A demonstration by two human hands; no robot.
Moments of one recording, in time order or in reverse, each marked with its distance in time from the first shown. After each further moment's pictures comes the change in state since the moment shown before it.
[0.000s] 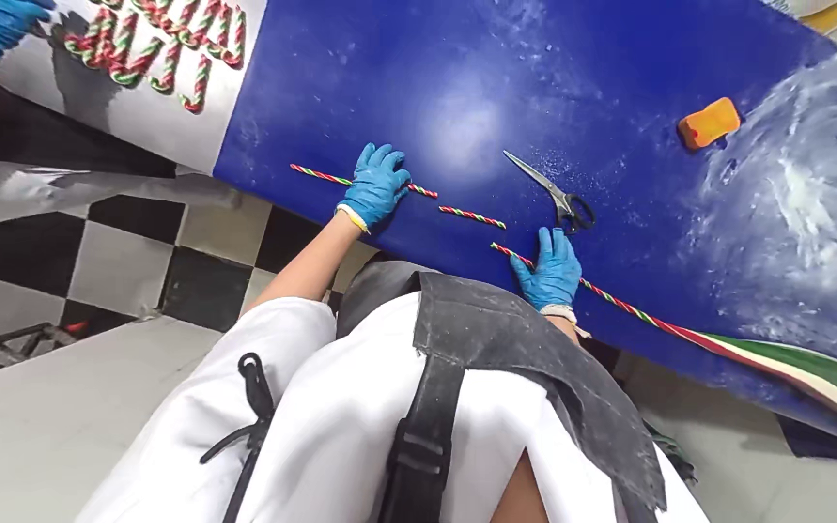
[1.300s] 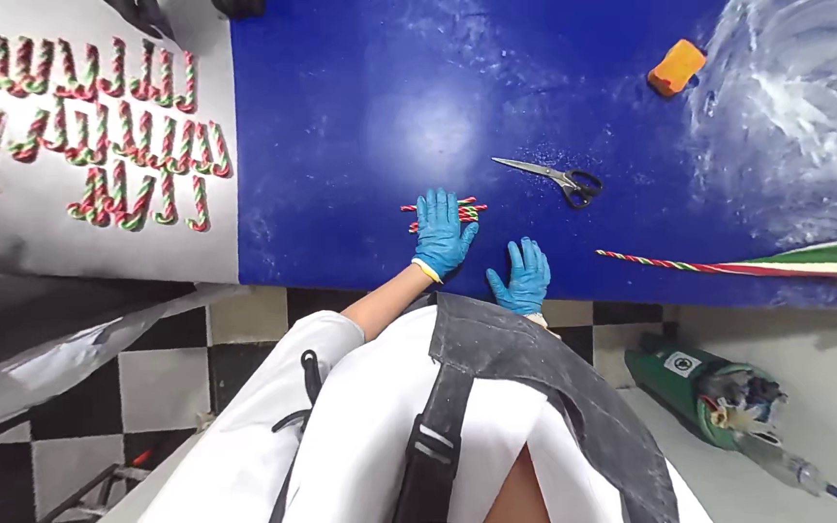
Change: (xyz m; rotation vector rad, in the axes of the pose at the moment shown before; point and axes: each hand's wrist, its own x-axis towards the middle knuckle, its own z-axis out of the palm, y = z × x) left_hand 0.021 0.072 0.046 -0.094 0.019 0.014; right_hand -0.033 -0.134 0.060 0.157 0.263 0.141
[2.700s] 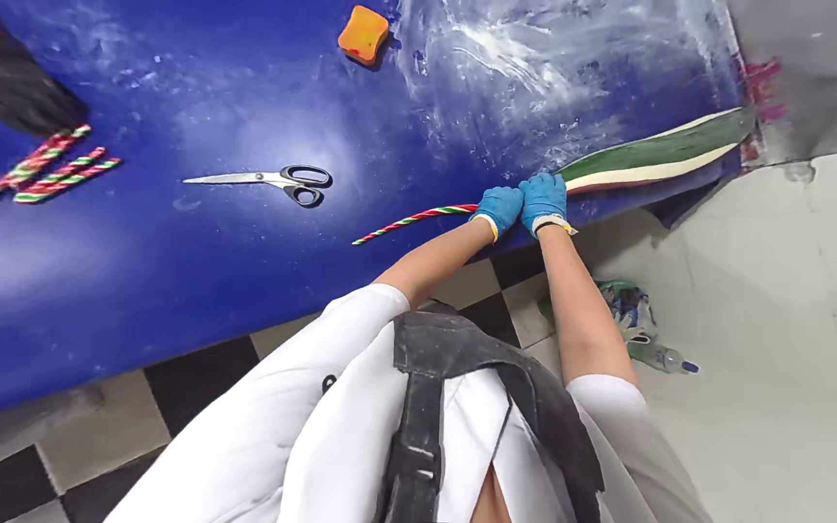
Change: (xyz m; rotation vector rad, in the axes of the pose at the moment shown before) left_hand 0.094 0.614 0.197 -0.046 -0.549 0.525; right_hand 0.051 0.534 -0.204 -0.541 -0.418 0.287
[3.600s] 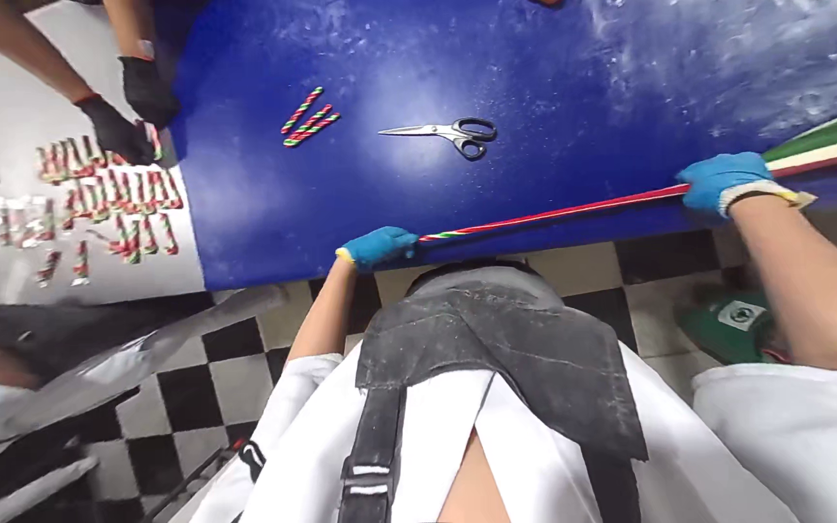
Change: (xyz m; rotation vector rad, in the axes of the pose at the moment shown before) left_hand -0.439 -0.350 -0.079 -0.576 -0.259 -0.515; right_hand -0.013 -0.069 -0.032 -0.048 -0.348 -0.179
